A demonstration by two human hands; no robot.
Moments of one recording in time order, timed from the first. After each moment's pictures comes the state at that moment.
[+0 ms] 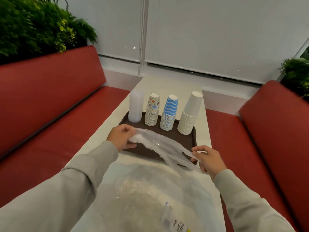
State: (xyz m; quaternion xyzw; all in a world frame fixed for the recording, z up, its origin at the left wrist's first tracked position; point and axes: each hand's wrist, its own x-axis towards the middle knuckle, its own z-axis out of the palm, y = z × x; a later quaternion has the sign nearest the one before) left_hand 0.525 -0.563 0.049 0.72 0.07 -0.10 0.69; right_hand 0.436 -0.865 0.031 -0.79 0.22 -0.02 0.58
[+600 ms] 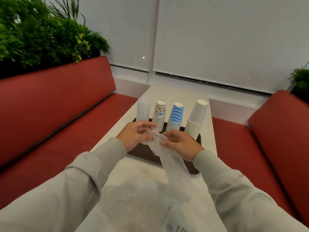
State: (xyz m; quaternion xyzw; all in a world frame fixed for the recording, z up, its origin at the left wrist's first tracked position) left_hand 0.502 -0.571 0.094 0.73 -0.14 -0.09 0.66; right_hand 0.472 -0.782 0.102 -0.88 -0.06 0.06 0.47
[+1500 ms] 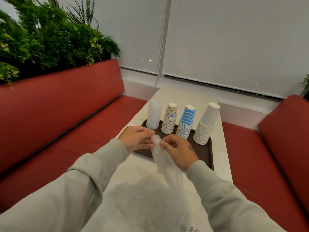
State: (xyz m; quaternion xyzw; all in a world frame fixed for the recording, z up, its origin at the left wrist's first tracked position) left_hand 0.482 -0.533 0.106 0.64 0.01 -0.14 0.76; right_hand 0.456 -0.720 0.081 -0.88 -0.07 -0.03 0.48
